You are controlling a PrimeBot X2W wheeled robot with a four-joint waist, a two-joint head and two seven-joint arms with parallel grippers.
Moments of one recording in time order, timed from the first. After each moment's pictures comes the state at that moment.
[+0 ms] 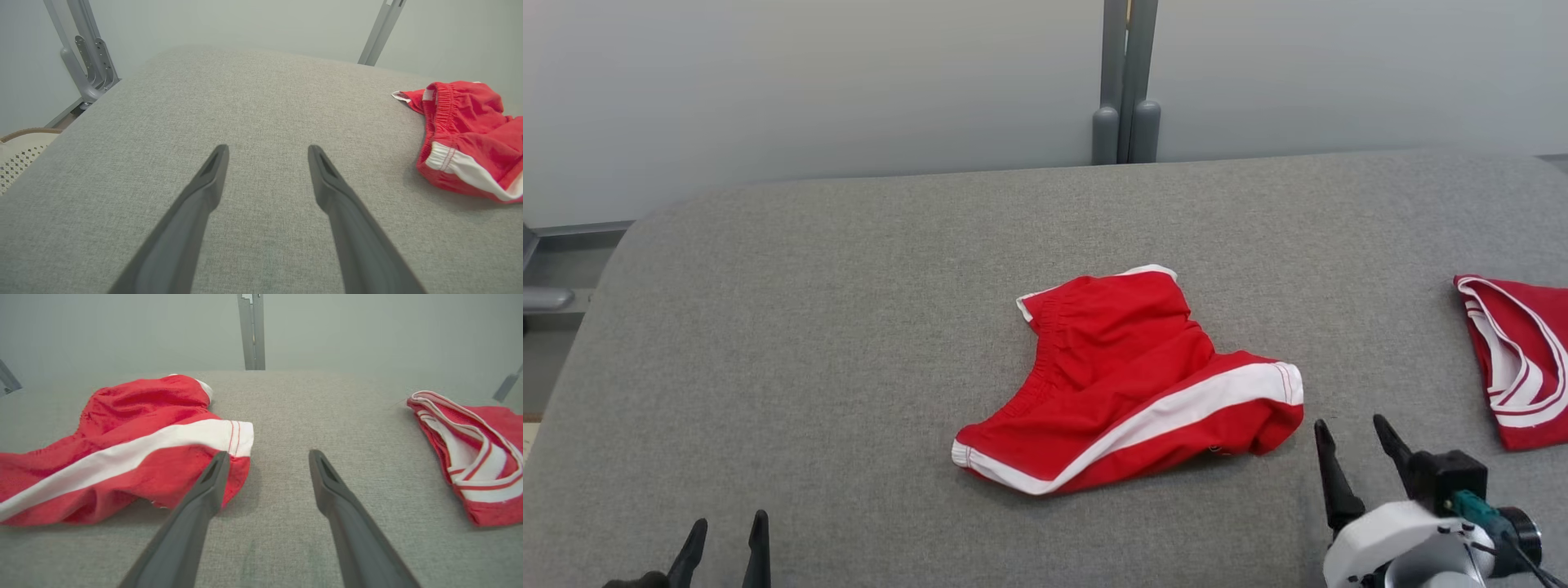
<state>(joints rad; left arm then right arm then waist) 0.15 0.25 -0.05 0.30 -0.44 -0.13 -0.26 -0.01 -0.05 -0.09 0.33 0.04 0.13 -0.25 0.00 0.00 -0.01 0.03</state>
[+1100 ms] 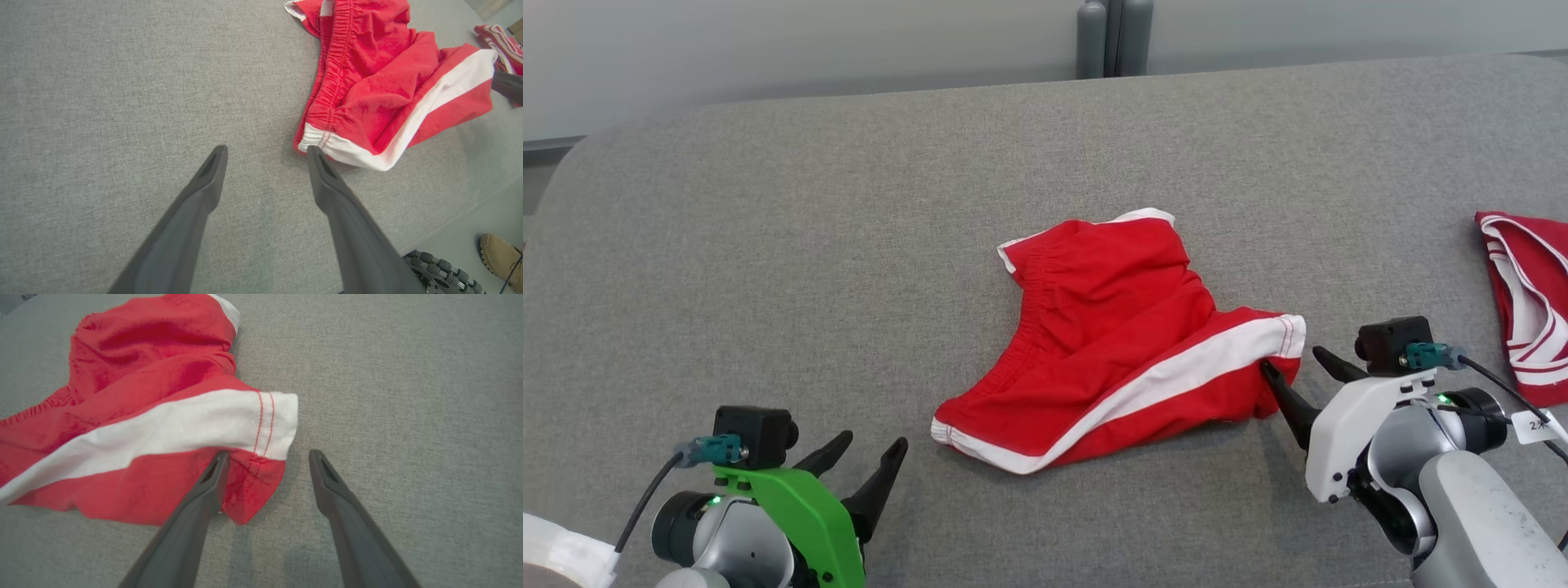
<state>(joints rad) -0.04 0.31 -0.26 -0.03 -0.62 -0.12 0.46 -0.23 -0.23 0.19 0.25 0.34 0.13 0.29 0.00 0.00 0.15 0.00</state>
